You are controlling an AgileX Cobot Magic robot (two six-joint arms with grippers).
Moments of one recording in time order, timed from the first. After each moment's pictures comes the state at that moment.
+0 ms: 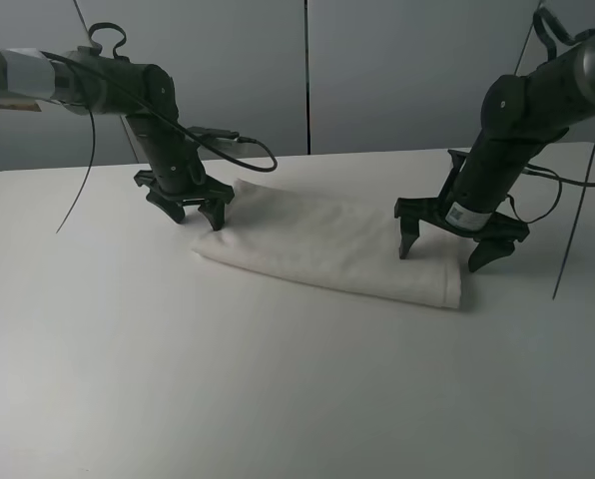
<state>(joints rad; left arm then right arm) -0.30 2.43 -1.87 -0.06 0.98 0.11 0.21 2.06 -1.17 0.17 0.71 0.28</state>
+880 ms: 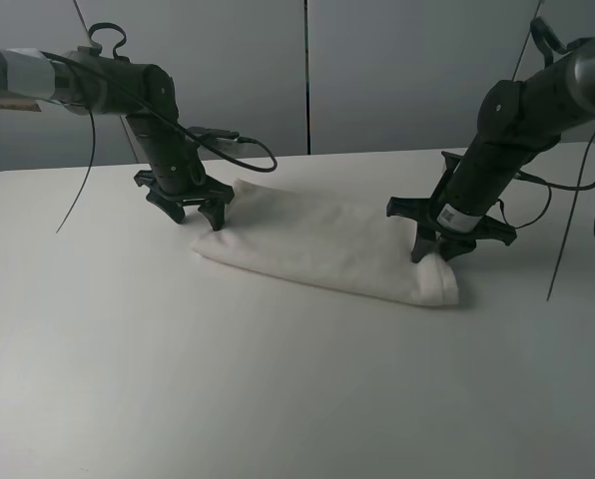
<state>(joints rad) -0.30 2.43 -1.87 -0.06 0.98 0.11 0.21 2.09 -1.17 0.28 0.67 0.19</state>
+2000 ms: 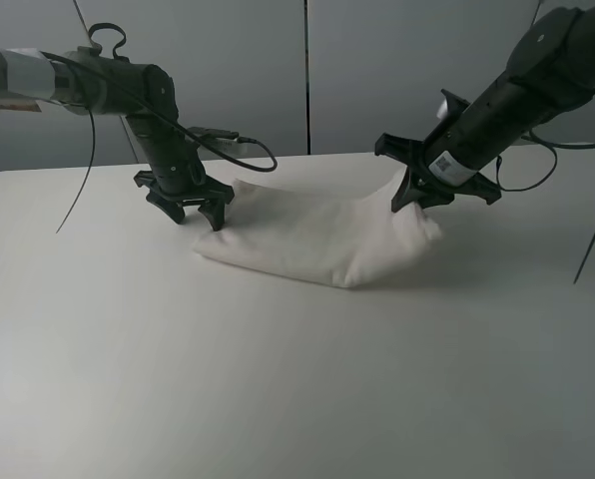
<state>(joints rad) -0.30 2.43 -1.87 -0.06 0.98 0.11 0.21 1.92 -1.17 0.63 0.68 -0.10</state>
